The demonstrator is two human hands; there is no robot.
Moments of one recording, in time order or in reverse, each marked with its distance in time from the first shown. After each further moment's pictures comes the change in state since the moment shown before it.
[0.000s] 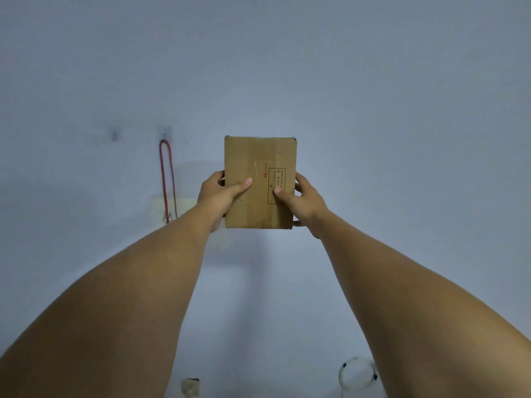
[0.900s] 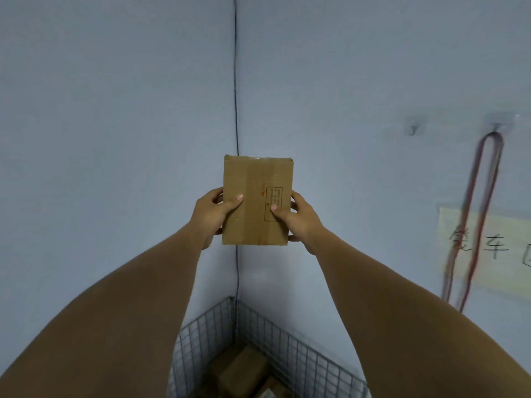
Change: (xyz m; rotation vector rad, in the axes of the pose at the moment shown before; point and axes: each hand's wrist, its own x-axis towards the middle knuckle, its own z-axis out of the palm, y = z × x) left_hand -0.090 -0.039 -0.634 0.237 0.667 -0.098; right_hand -0.053 -0.097 0.669 0.236 -0.704 -0.057
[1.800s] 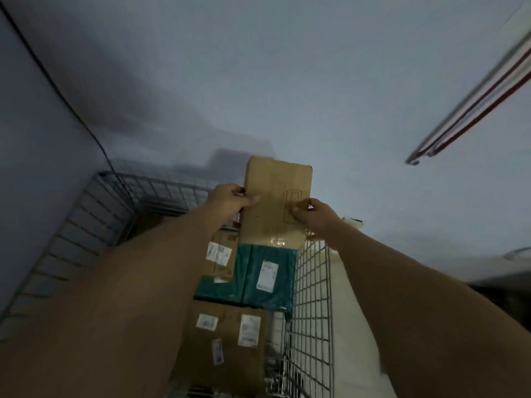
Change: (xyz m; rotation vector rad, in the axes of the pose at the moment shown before) left_hand 0.144 -0.513 0.192 0.231 -0.878 -0.703; right_hand 0.012 0.479 -0.017 -0.211 0.376 1.065
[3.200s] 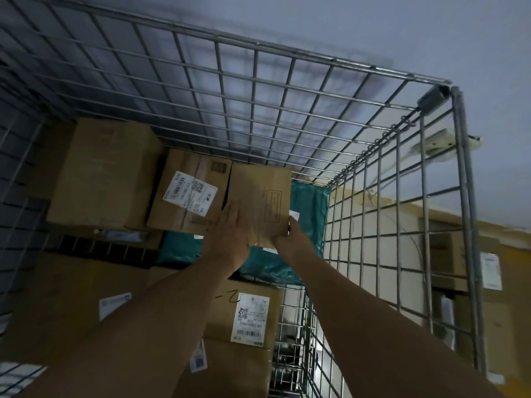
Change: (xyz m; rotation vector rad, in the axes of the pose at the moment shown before) left_hand 0.198 -0.404 0.111 1.236 -0.060 0.097; right_hand 0.231 0.305 0.237 -0.169 -0.114 0.224
